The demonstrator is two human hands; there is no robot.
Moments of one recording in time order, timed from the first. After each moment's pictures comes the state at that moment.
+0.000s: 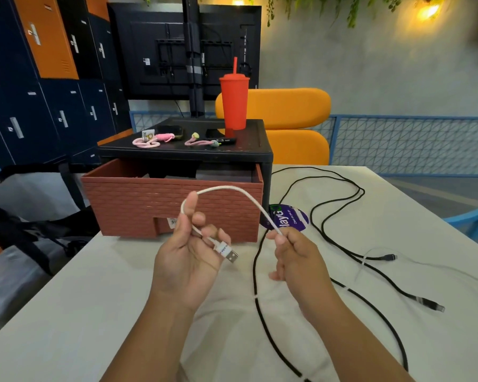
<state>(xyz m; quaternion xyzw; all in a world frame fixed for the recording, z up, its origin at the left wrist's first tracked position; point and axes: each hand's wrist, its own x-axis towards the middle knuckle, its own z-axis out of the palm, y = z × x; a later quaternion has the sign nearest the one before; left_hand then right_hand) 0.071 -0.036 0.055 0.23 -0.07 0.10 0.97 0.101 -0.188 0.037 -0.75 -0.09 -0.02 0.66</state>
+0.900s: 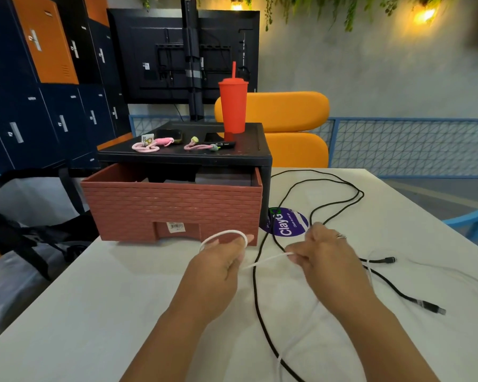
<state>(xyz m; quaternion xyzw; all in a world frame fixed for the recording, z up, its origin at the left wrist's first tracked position) 0.073 -0.039 0.024 0.89 -0.10 0.26 0.36 0.101 -0.222 0.057 -0.93 -0.20 -0.24 0.19</state>
